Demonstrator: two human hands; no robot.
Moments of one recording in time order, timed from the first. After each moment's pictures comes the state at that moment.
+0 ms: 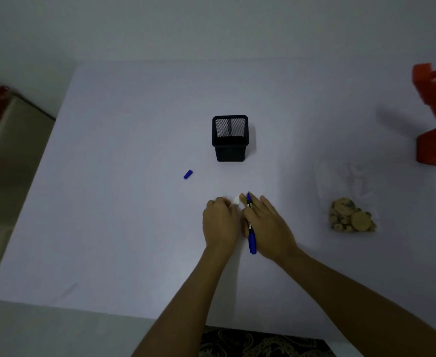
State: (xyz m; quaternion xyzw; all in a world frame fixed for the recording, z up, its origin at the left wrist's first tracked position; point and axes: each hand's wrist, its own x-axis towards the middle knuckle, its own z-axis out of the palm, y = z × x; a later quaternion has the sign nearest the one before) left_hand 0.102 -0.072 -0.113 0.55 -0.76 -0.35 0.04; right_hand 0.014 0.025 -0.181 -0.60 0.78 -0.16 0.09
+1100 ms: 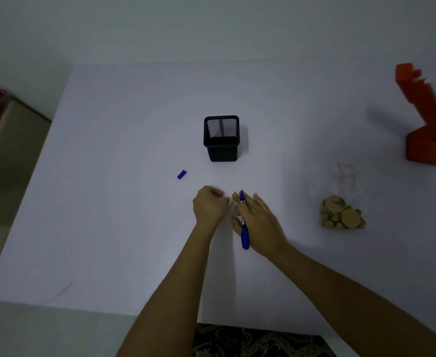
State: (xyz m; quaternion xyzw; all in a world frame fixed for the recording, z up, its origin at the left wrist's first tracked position) left_hand 0.078 -0.103 -0.104 0.60 -0.66 -0.46 0.02; right_hand 0.013 0.018 -0.173 -0.57 0.78 -0.24 0.06
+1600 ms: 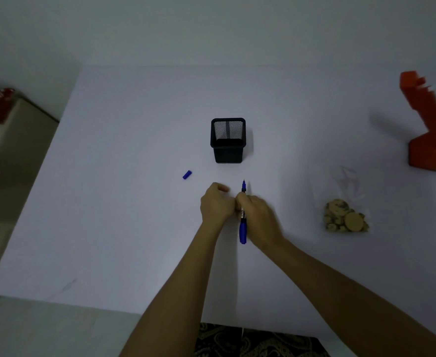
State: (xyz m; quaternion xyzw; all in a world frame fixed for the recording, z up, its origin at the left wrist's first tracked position) left_hand 0.078 -0.101 -0.094 0.57 -0.68 -0.47 0.02; right_hand 0.022 -0.006 -0.132 -0.50 0.78 -0.36 0.11
